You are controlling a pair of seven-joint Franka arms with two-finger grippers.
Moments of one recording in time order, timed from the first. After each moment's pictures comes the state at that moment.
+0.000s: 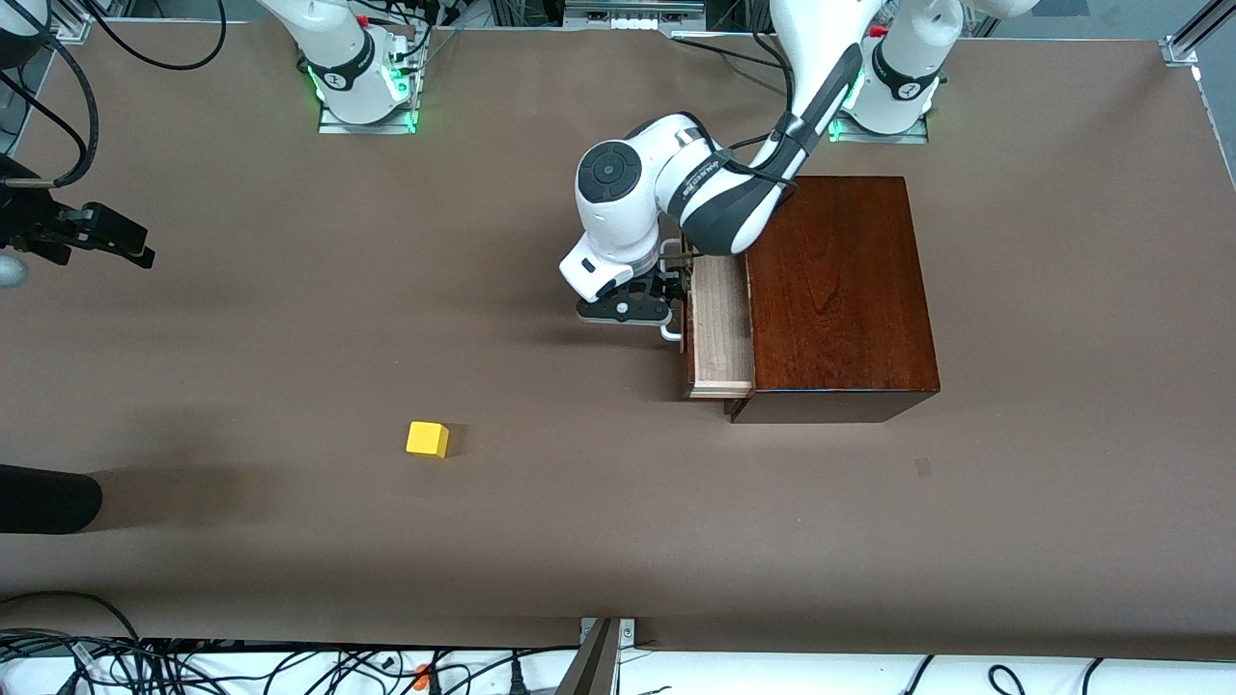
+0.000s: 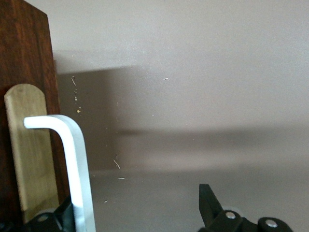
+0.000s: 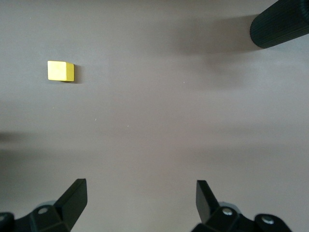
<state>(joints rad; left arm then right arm) -0.70 0.65 -0.12 -1.46 0.14 2.03 -0.81 0.02 0.05 -0.07 -1.61 -0.01 1.65 -0.02</state>
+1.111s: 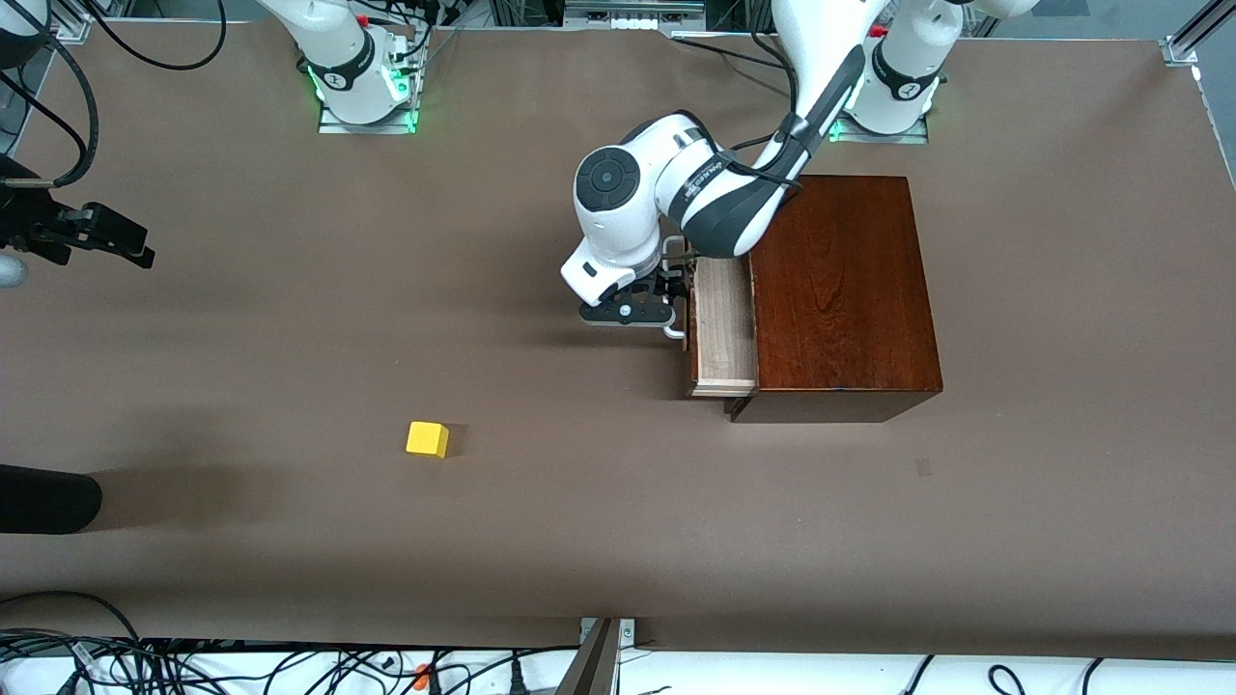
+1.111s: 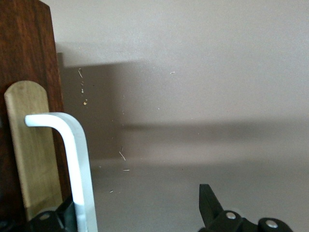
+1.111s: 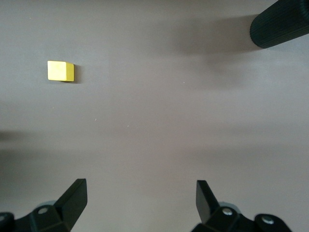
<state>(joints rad) -0.70 0.66 -0.13 -1.40 0.12 1.94 -0.80 0.02 0.05 -0.07 -1.61 -0.01 1.65 -0.02</state>
